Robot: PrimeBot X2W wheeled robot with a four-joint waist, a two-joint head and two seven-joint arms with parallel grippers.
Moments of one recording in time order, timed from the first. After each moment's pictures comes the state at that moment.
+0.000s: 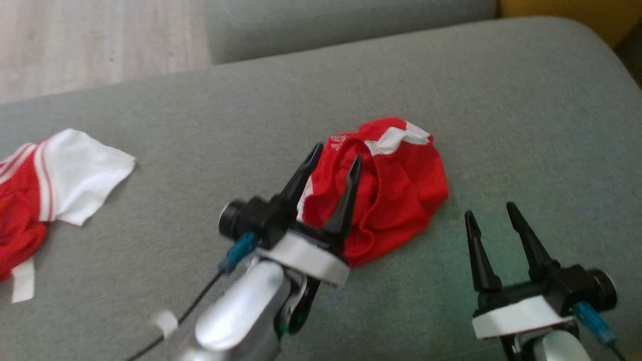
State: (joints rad) left arm -0.45 0.06 -0.76 0.31 -0.57 0.07 -0.25; right arm 0.06 -0.04 0.09 0.11 0.03 0.12 -0.25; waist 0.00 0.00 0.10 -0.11
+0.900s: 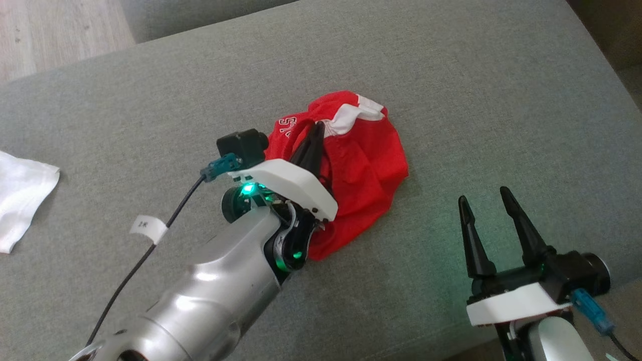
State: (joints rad) left arm -0.77 0.05 -1.00 0.62 -1.33 0.11 -0.17; right arm 0.01 -0.04 0.11 0.11 0.05 0.12 -0.25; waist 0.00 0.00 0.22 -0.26
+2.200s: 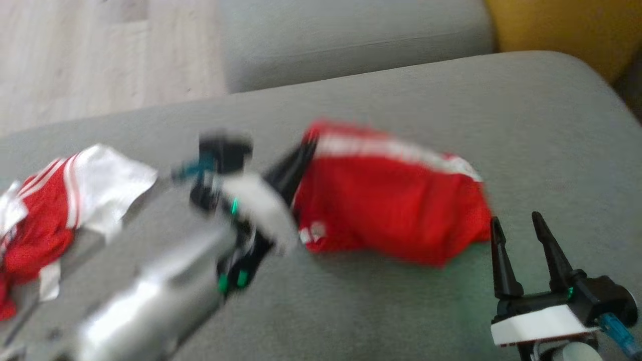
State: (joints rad) left arm -0.87 0.28 -1.21 0.48 -1.29 -0.08 -0.15; right arm 0.10 -0.04 0.03 0.09 0.09 0.12 -0.25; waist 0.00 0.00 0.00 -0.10
